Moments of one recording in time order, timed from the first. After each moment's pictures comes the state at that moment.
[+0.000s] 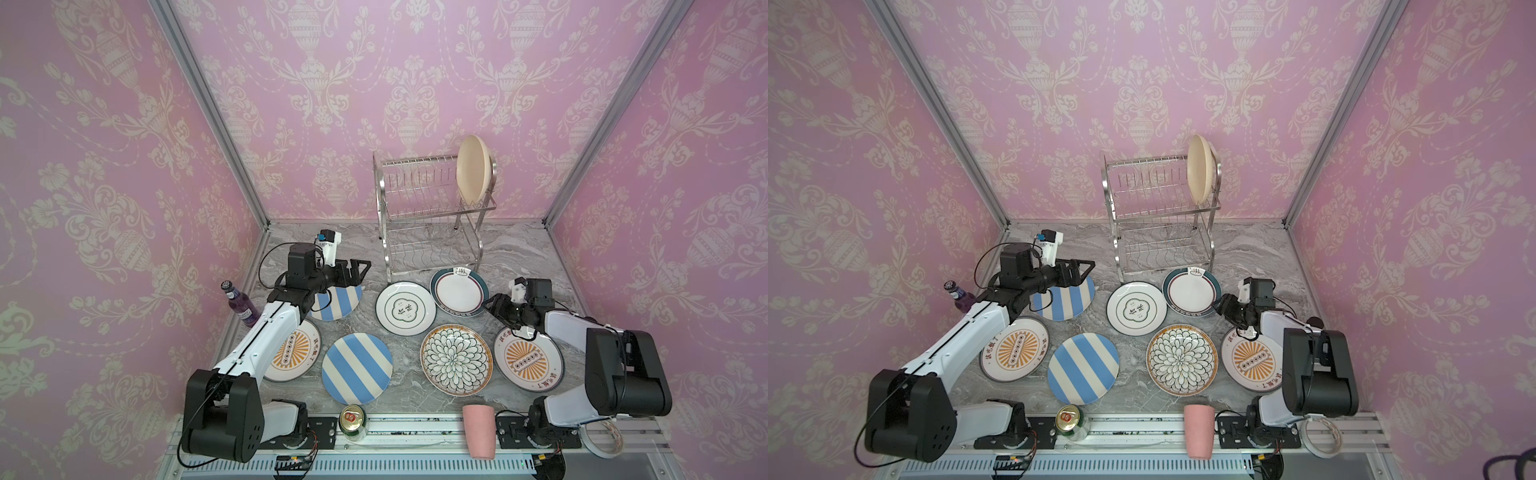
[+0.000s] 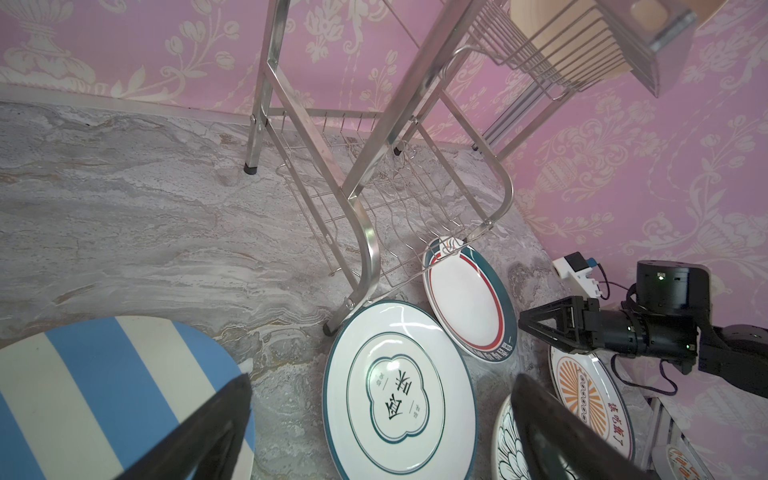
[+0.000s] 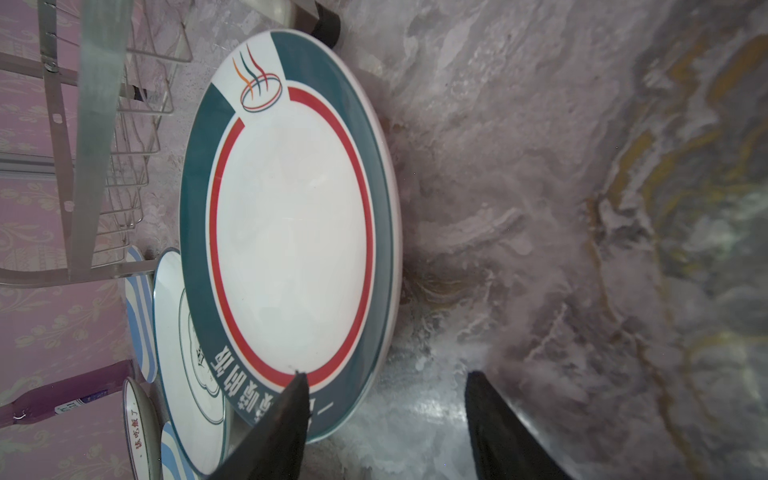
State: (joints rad) left arm -0.13 1.29 0.89 -0.07 0.55 -0.30; right arm -0.11 1.50 0.61 -0.06 -0.48 0.53
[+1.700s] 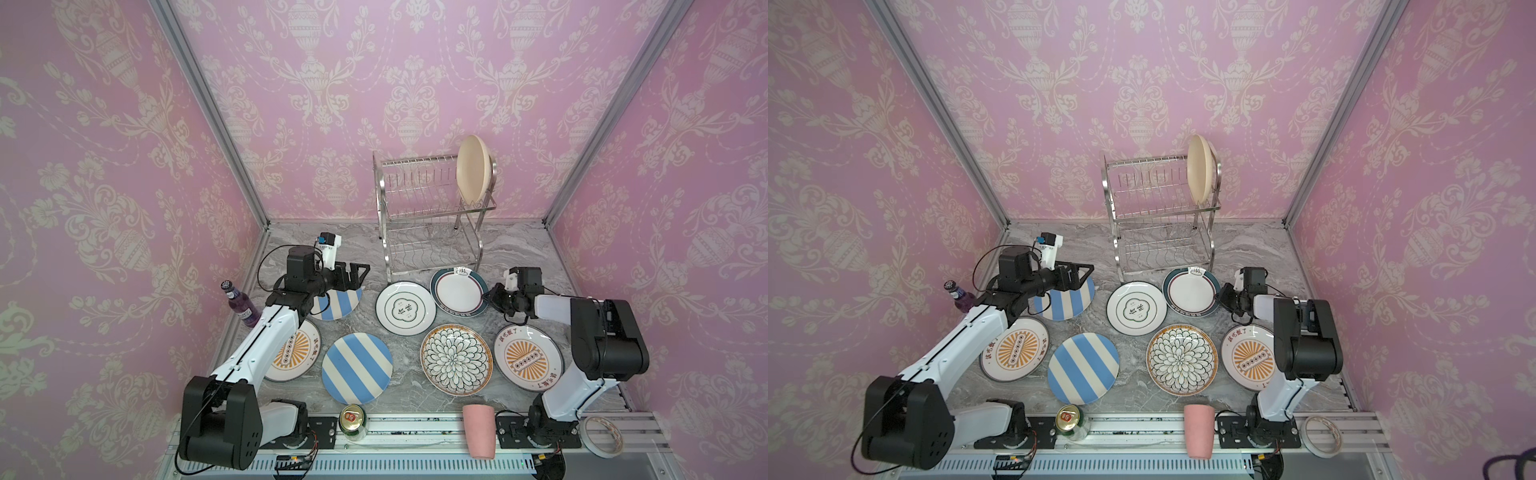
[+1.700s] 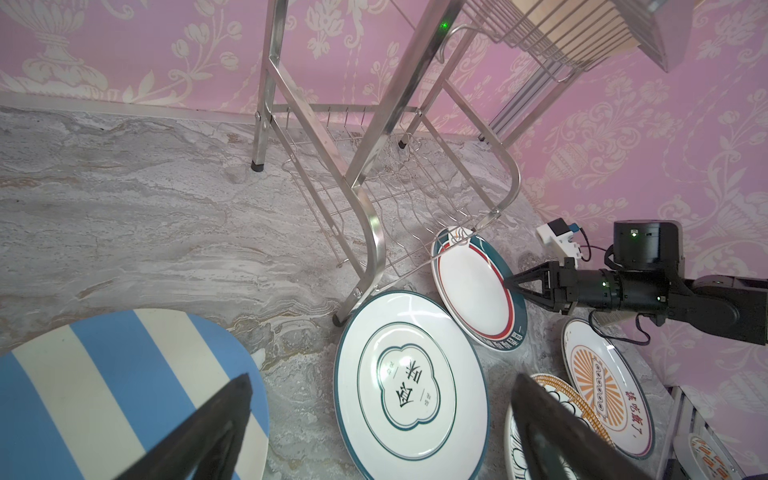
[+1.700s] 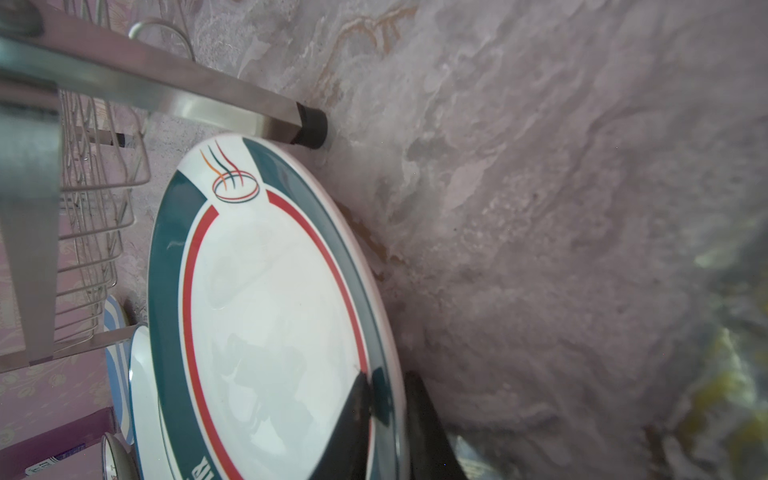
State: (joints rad) left arm -0.13 1.26 0.86 -0.09 0.53 -0.26; right arm -0.08 1.72 0.77 0.00 -0.44 0.55
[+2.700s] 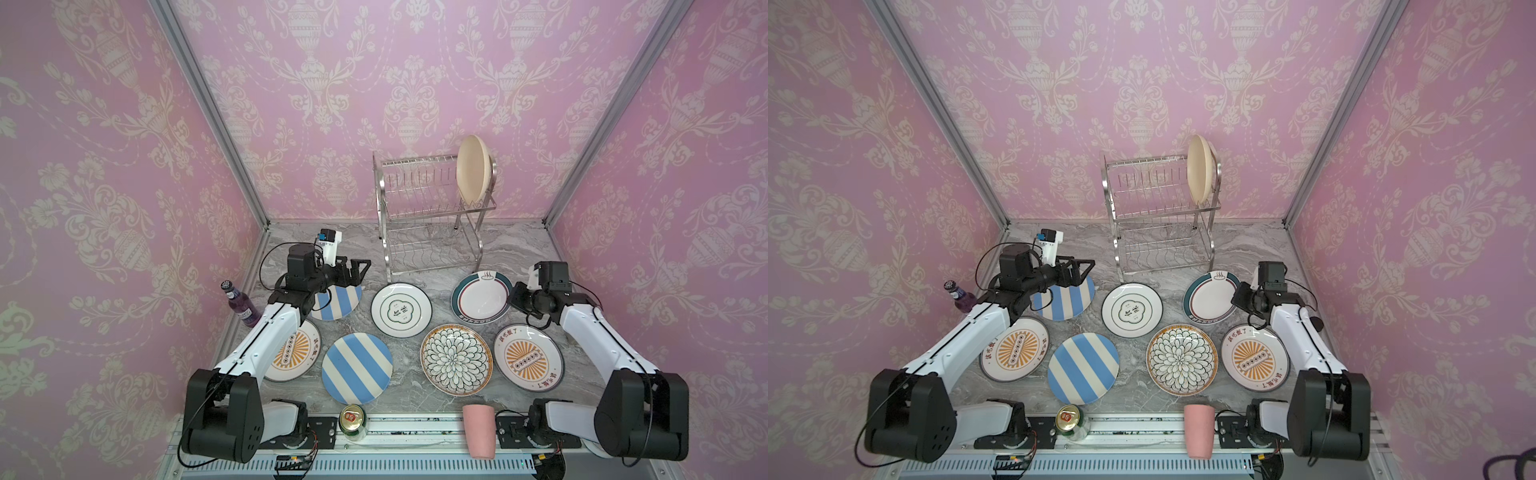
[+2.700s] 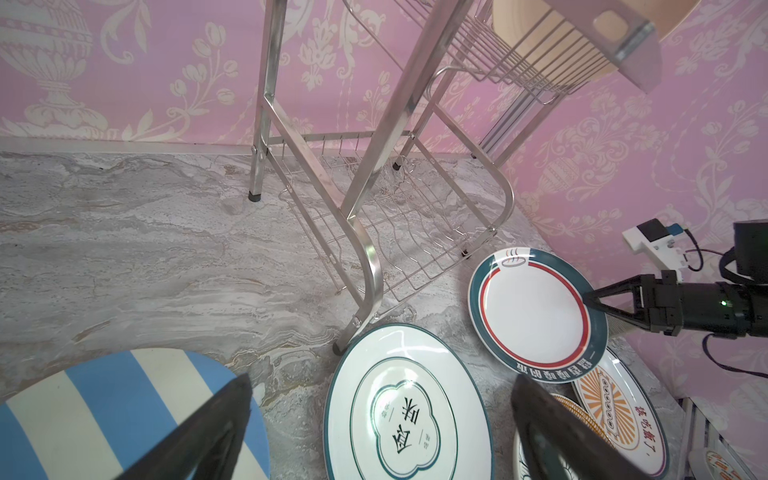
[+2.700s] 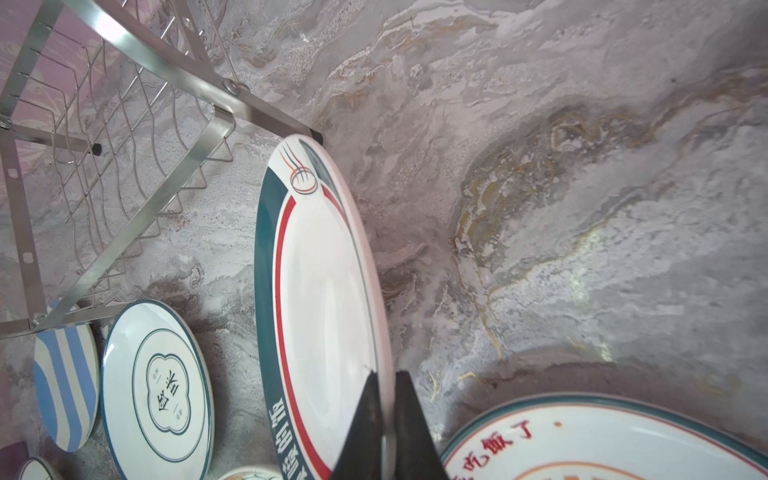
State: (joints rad) left arm -0.13 1.30 0.87 0.02 0.54 -0.26; right arm -0.10 1.23 0.84 -0.55 -0.17 0.44
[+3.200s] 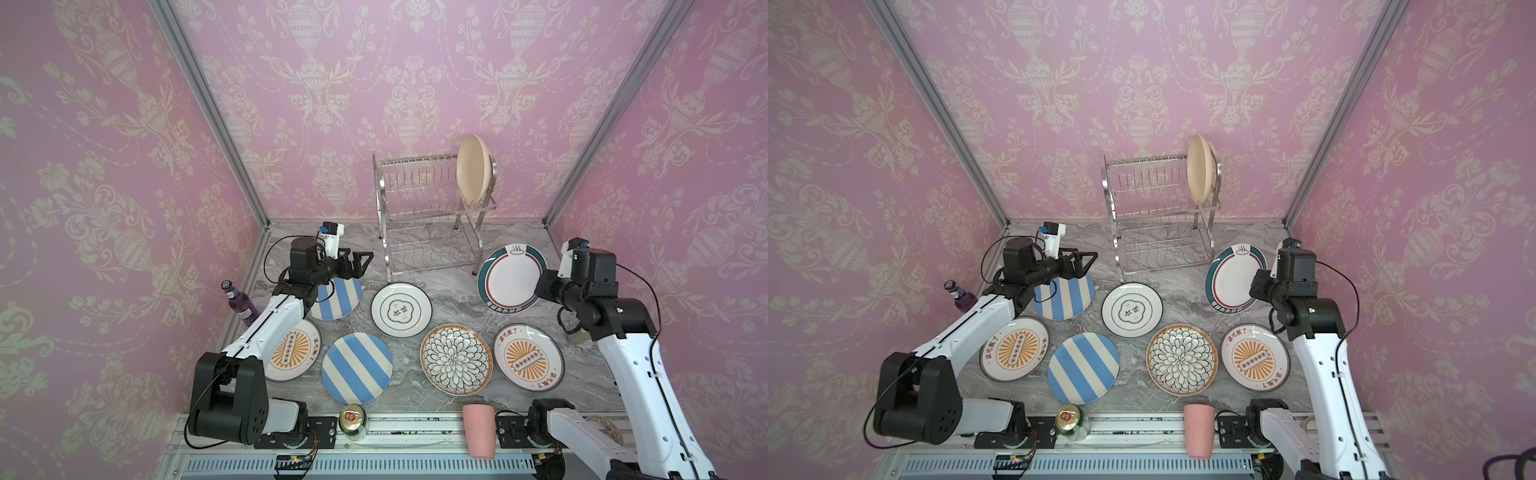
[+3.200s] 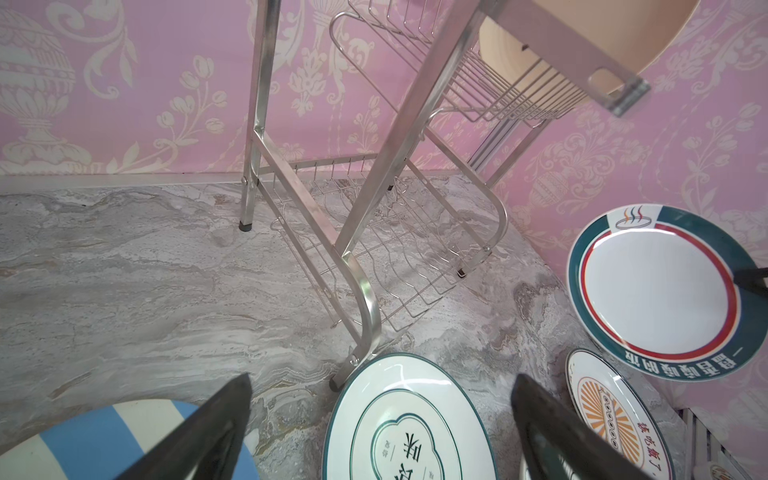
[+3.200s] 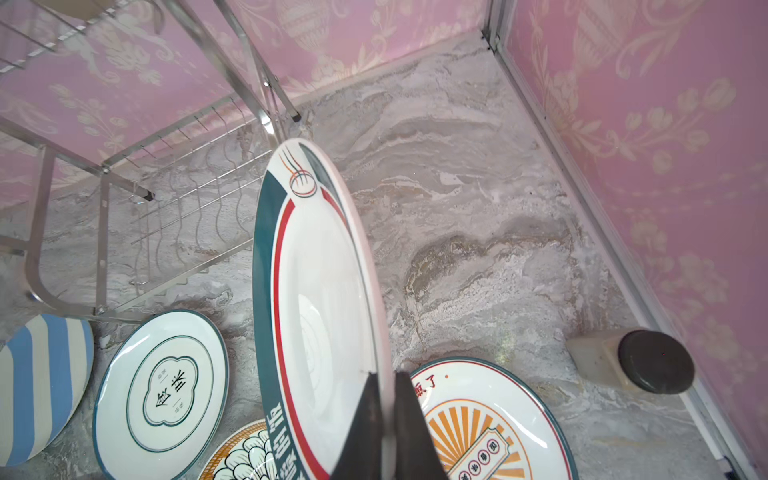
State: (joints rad) left arm -0.13 1.37 0.91 0.11 0.57 -0.27; right arm 0.01 0.96 1.21 -0.91 0.10 0.28
